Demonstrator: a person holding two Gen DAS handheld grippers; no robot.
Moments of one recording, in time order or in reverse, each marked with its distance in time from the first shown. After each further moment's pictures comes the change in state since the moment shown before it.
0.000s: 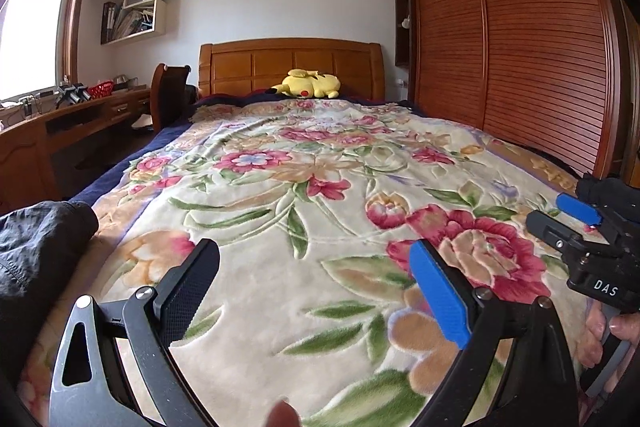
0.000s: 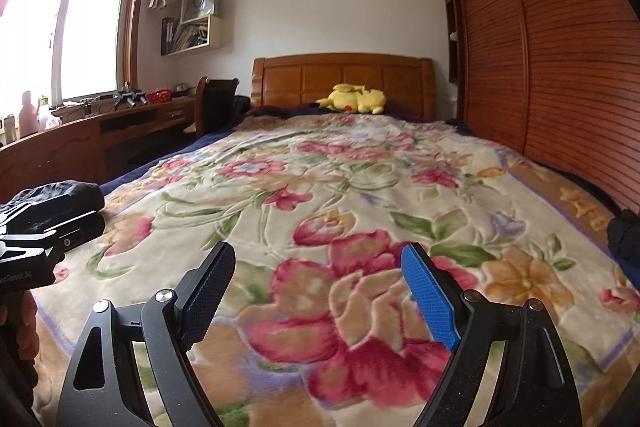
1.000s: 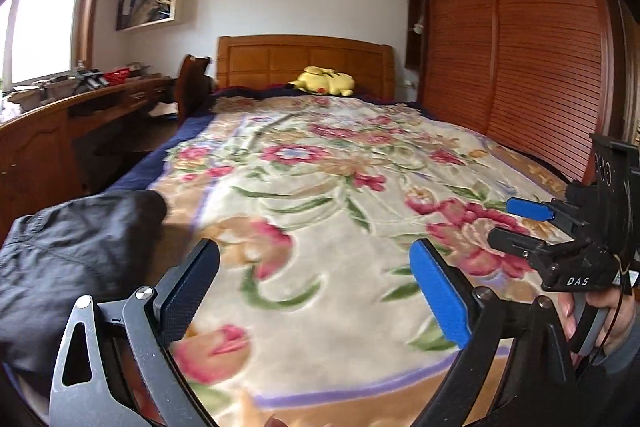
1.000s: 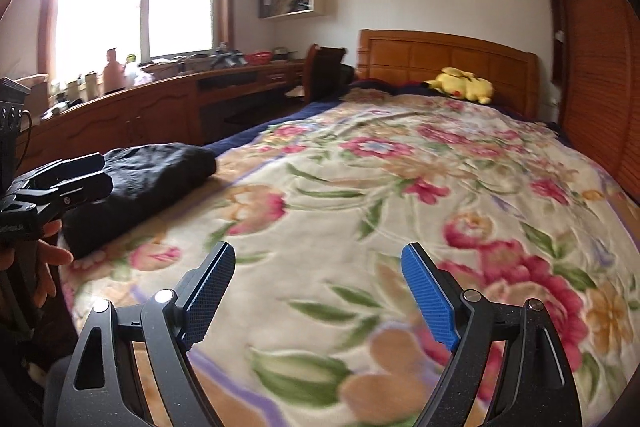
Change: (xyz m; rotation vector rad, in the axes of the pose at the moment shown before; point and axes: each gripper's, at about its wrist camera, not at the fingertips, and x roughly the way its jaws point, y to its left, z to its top) left arm -0.072 0.117 0.002 -0.040 0.041 -0.042; right arm 0.051 0.061 0.018 -0.102 0.130 0.306
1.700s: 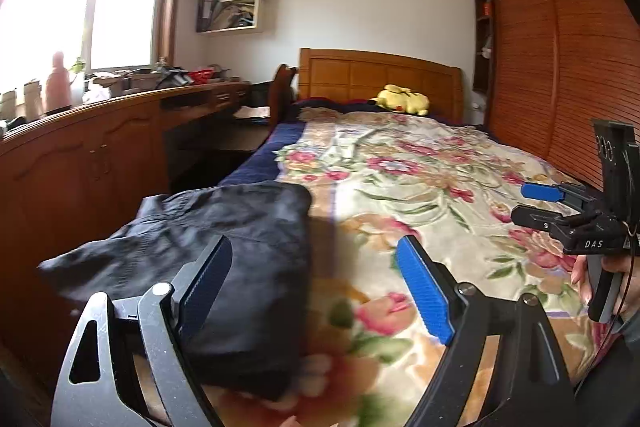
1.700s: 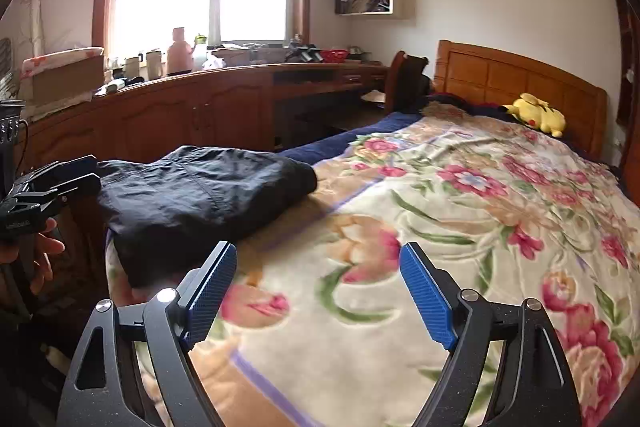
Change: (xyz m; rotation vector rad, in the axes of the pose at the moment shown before) left arm -0.100 0.142 -0.025 -0.079 -0.059 0.218; right arm 0.076 0.098 0.048 -0.142 0.015 0.196
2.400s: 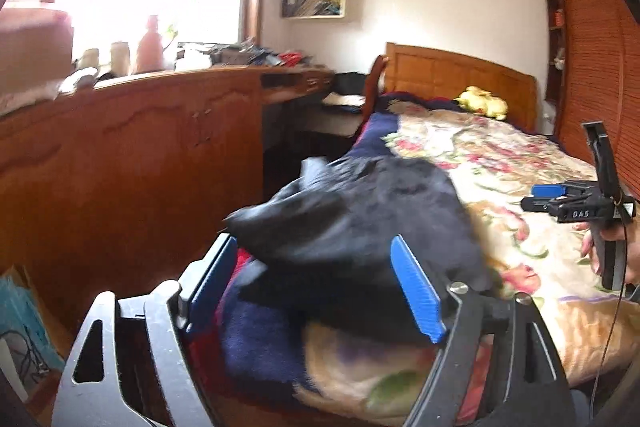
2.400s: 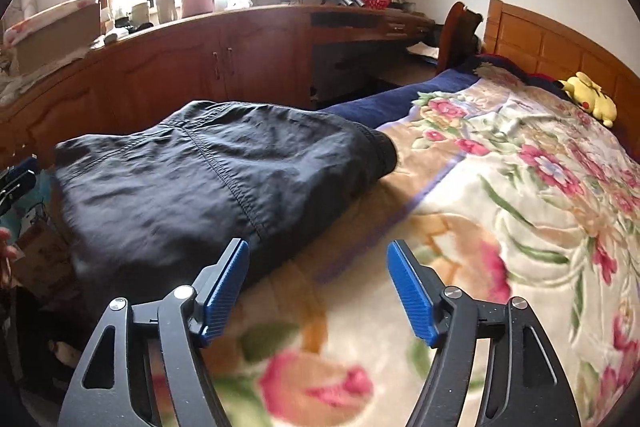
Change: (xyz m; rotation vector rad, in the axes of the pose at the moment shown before) left arm -0.034 0.157 -0.043 -0.097 0.020 0.237; right arm 0.142 0.053 0.047 -0.056 0.186 0.115
